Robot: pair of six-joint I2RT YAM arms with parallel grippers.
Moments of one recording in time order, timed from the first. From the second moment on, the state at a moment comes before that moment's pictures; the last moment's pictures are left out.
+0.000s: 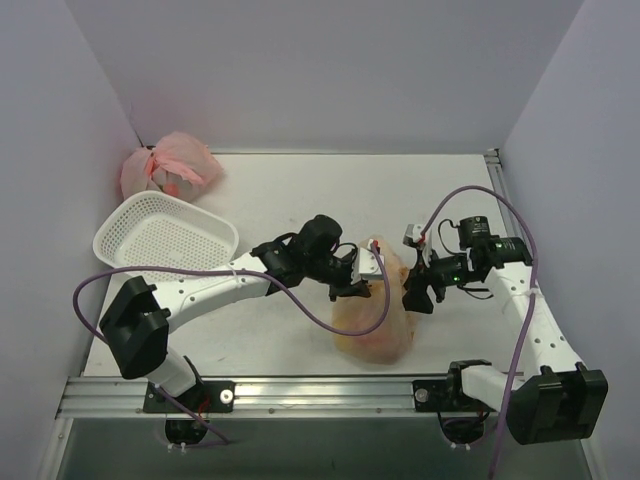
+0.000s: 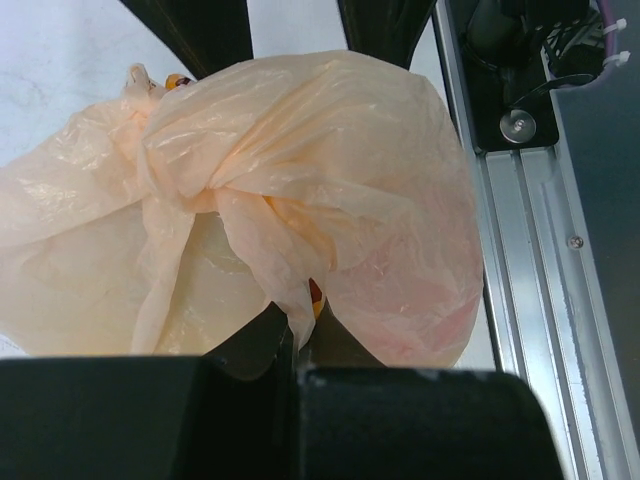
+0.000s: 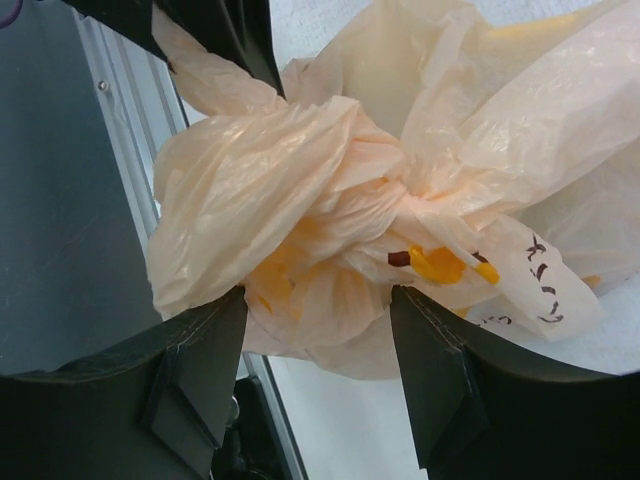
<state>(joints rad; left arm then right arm) -0.97 1.56 1.19 -0.24 0.59 0.39 0.07 1.11 0.95 -1.16 -0.91 -0.88</state>
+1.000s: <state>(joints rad) -0.78 1.36 1.08 -0.29 0.62 0.47 -0.01 1.08 1.07 -1.18 -0.93 -0.90</state>
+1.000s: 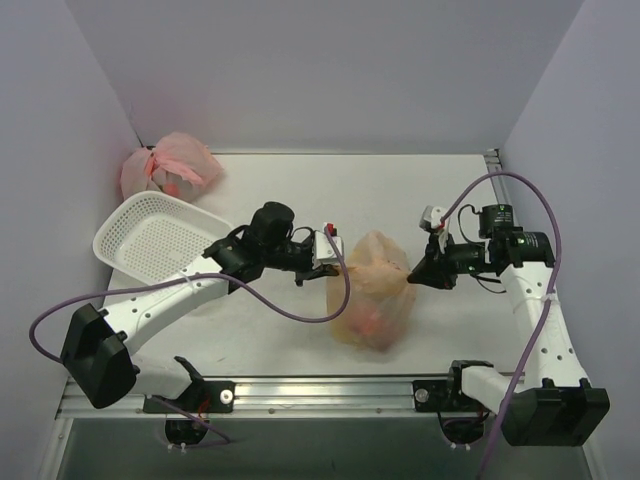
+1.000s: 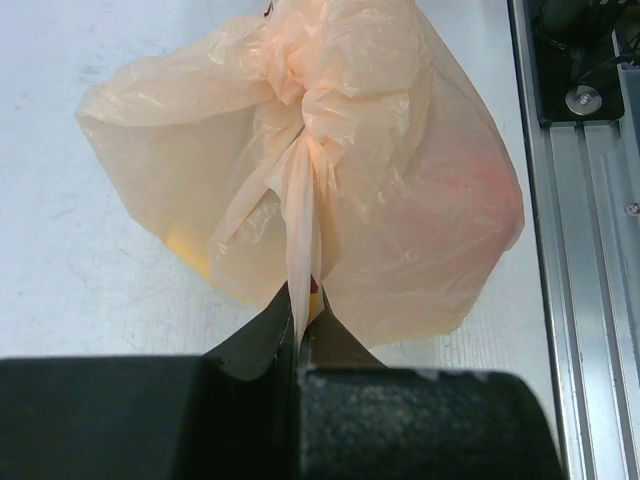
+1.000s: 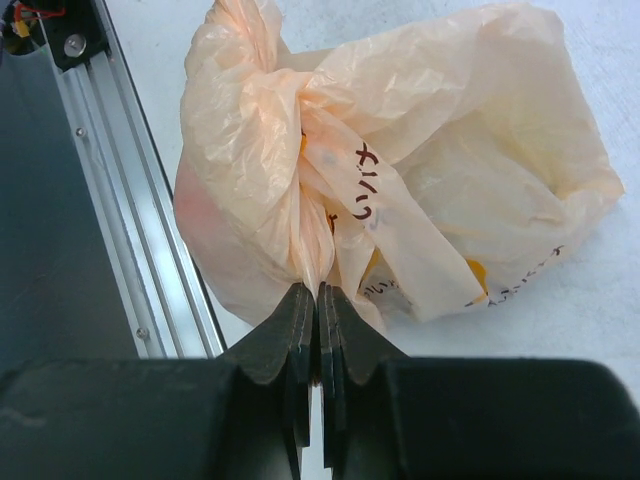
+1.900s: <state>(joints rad) -0.68 1.36 1.07 -0.47 0.76 0.66 0.06 1.11 1.03 -1.21 -0.72 -1.15</state>
